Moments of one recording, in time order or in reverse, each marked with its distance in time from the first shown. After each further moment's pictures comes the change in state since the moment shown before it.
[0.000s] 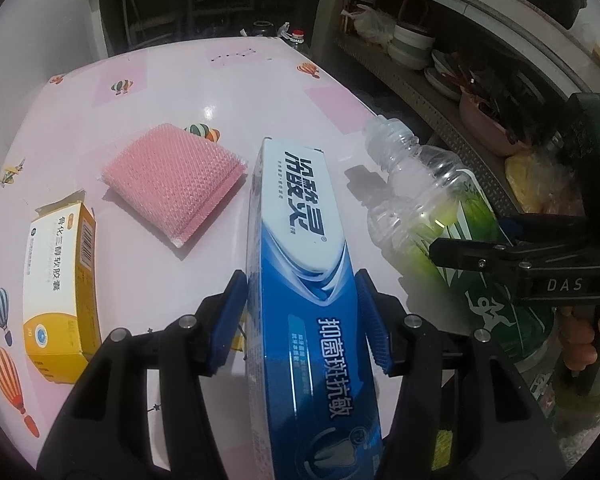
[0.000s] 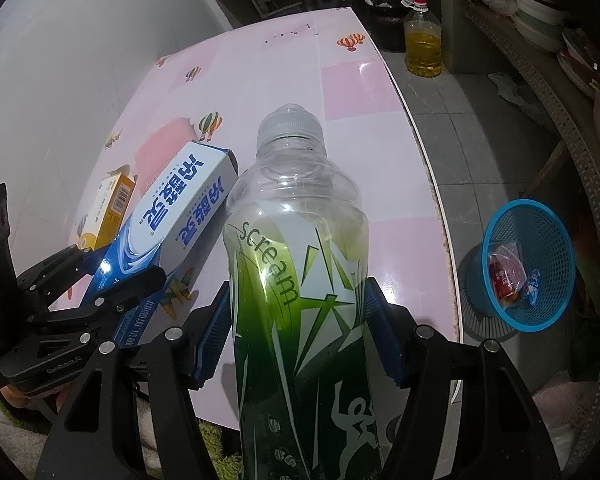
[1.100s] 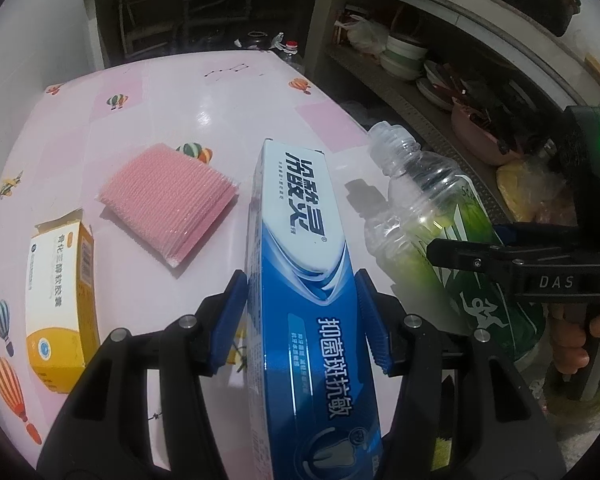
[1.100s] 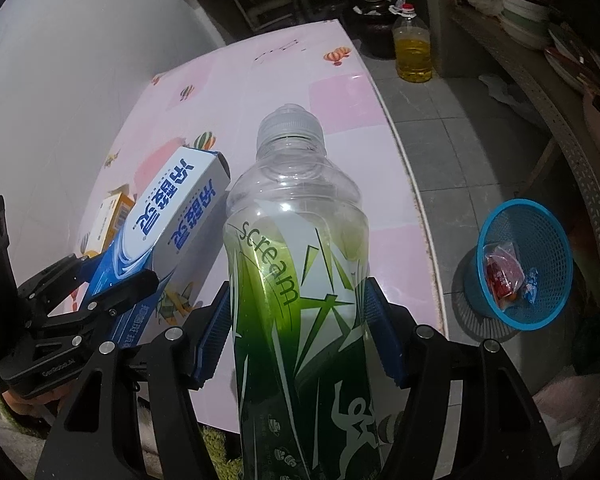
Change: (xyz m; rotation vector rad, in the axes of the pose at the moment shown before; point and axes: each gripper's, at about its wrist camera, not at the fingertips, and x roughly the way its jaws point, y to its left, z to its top) left arm -0.010 -0.004 0.011 0.003 -0.032 -0.028; right arm -0.014 -0.012 -0.001 0.054 -0.050 0.001
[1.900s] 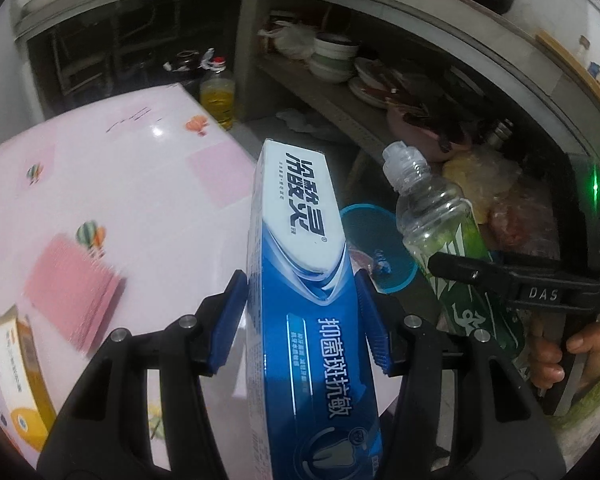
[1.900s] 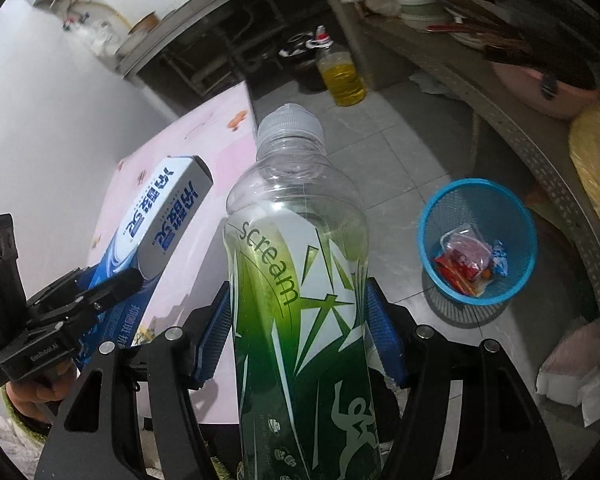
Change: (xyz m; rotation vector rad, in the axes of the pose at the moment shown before) left arm 0.019 -0.093 0.056 0.153 -0.013 -0.141; right arm -0.063 -0.107 -0.028 0.264 -0.177 -0.010
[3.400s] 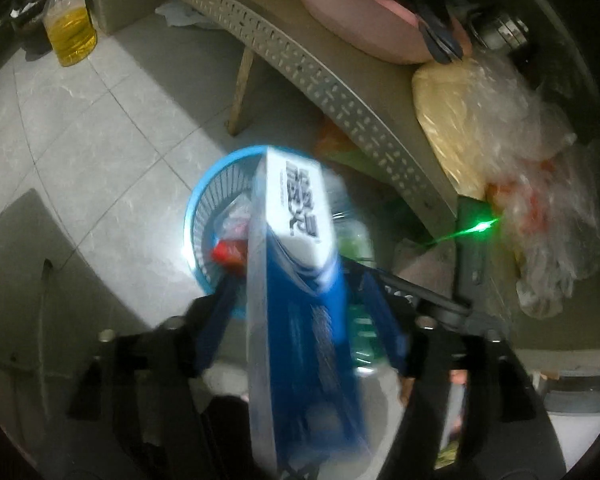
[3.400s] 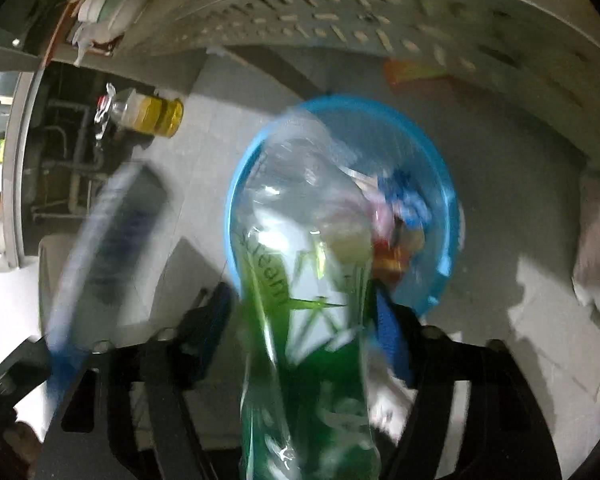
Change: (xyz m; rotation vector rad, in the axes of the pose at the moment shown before) left arm 0.318 -0.152 0.098 0.109 0.469 -0.219; right arm 0.171 -0.305 0.007 0.697 0.035 -0.112
